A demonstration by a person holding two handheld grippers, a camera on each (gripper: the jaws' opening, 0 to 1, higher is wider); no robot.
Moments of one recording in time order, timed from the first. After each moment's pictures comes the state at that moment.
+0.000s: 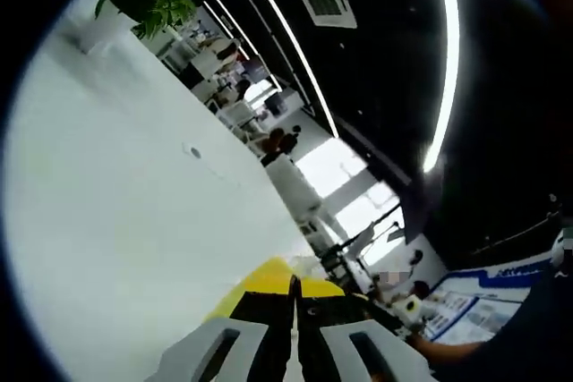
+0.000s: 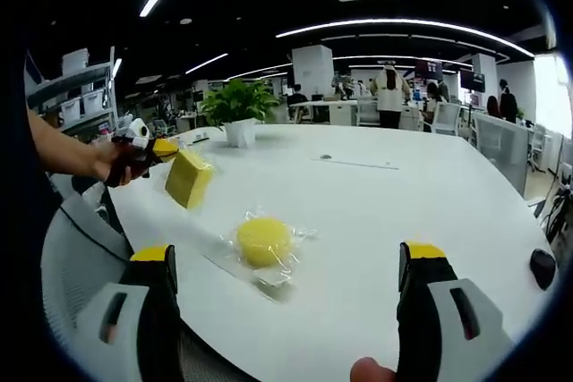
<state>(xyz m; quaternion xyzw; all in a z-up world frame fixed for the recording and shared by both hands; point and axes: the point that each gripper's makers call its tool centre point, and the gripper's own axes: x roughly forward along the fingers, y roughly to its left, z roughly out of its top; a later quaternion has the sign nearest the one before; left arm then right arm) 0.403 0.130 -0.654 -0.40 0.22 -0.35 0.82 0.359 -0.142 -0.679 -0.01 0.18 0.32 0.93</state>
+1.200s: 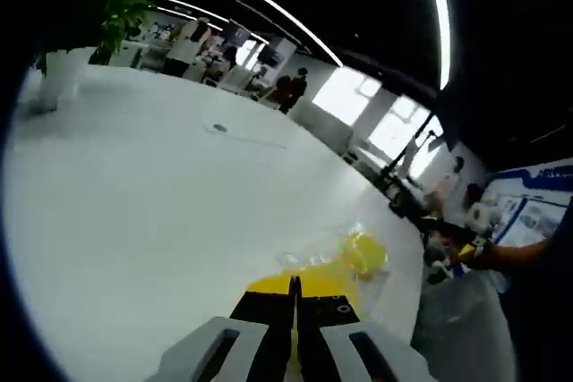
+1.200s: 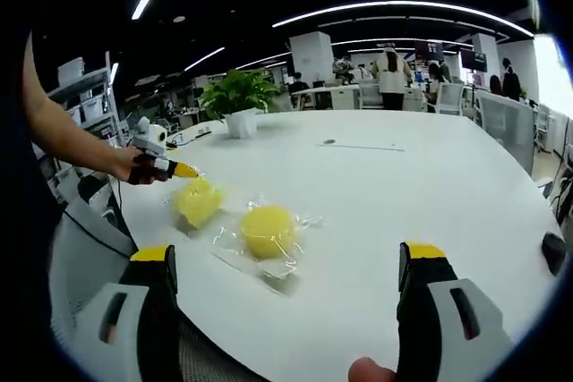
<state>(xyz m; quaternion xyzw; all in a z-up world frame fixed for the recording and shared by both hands) 0.419 0.156 -0.738 -0.11 0.32 -0.38 0.86 0.363 -0.138 -0.694 0.01 0.21 0.33 0.92</state>
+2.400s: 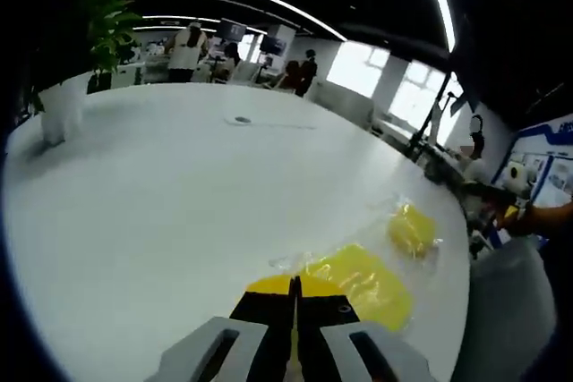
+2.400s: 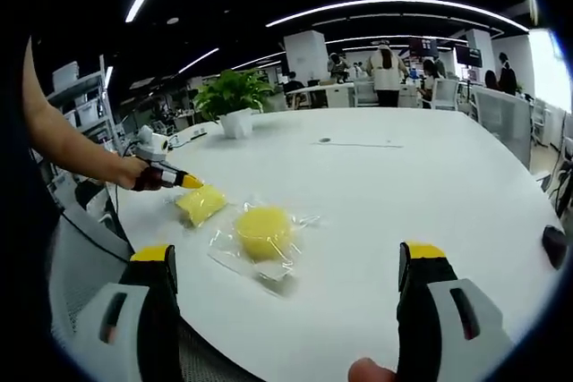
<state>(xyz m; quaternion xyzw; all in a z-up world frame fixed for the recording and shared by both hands) 0.459 0.188 -0.777 -0.07 0.32 -0.33 0.88 0.369 -0.140 -0.697 0.02 0.21 0.32 0.92</state>
